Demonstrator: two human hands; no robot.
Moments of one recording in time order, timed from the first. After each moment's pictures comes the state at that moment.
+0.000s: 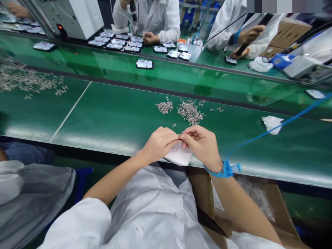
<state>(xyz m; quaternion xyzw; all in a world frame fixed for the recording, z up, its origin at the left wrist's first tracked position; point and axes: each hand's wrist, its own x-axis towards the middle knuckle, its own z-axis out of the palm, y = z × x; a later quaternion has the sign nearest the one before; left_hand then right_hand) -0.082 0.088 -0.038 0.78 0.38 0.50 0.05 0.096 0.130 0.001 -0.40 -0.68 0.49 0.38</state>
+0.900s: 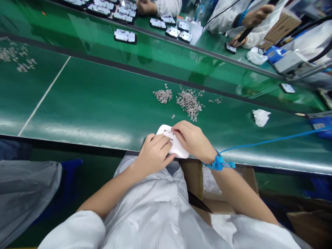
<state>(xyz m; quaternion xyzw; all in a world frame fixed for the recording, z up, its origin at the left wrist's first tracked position) -0.075 0.031 -0.061 0.78 0.51 0.36 0.04 0.093 0.137 -0.010 -0.29 -0.93 0.13 0.16</state>
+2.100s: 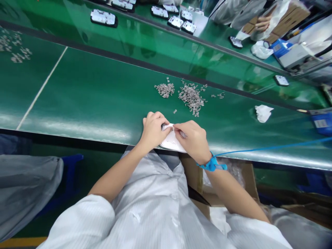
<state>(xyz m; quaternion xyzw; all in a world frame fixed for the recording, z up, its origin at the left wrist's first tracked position) -0.081 0.087 -0.060 0.61 0.66 0.36 0.25 0.097 0.117 -0.036 -0.34 -0.91 0.05 0.24</state>
